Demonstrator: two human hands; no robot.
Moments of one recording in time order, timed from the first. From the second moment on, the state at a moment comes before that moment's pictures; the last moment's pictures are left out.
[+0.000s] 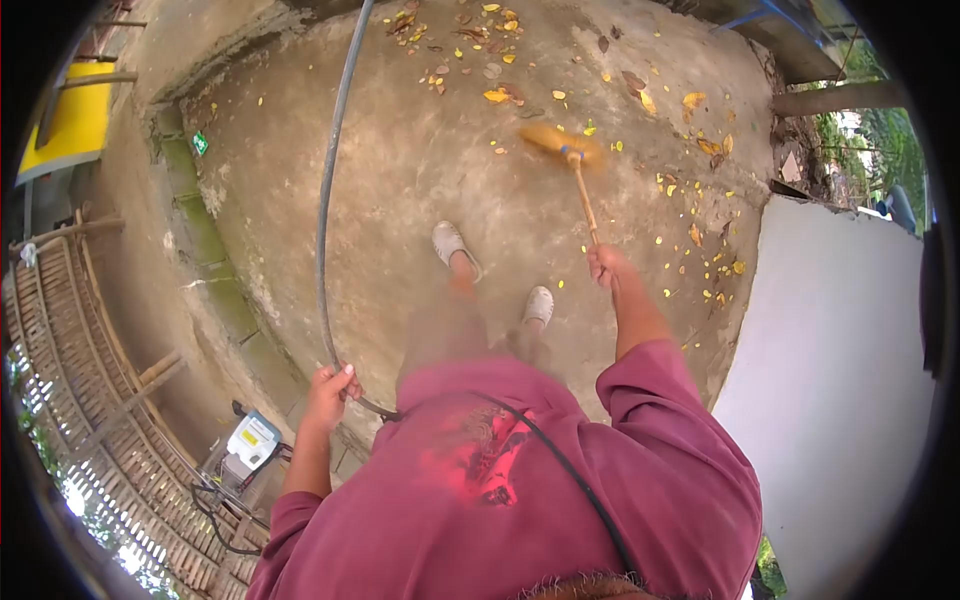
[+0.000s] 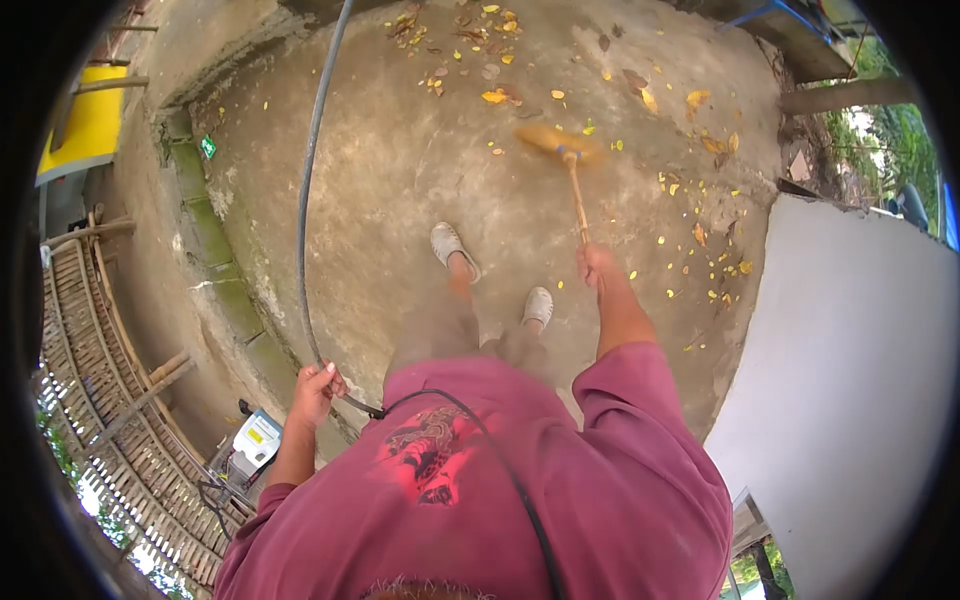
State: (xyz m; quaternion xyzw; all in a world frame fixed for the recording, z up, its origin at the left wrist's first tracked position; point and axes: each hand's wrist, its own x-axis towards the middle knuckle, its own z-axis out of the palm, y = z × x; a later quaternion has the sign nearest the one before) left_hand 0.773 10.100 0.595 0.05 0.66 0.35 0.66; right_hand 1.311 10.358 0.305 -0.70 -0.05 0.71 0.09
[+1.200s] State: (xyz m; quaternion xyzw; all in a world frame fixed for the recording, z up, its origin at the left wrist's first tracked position) left_hand 0.602 10.246 0.624 0.05 0.76 0.32 0.56; right_hand 0.967 10.504 0.489 -0.57 0.12 0.80 0.13
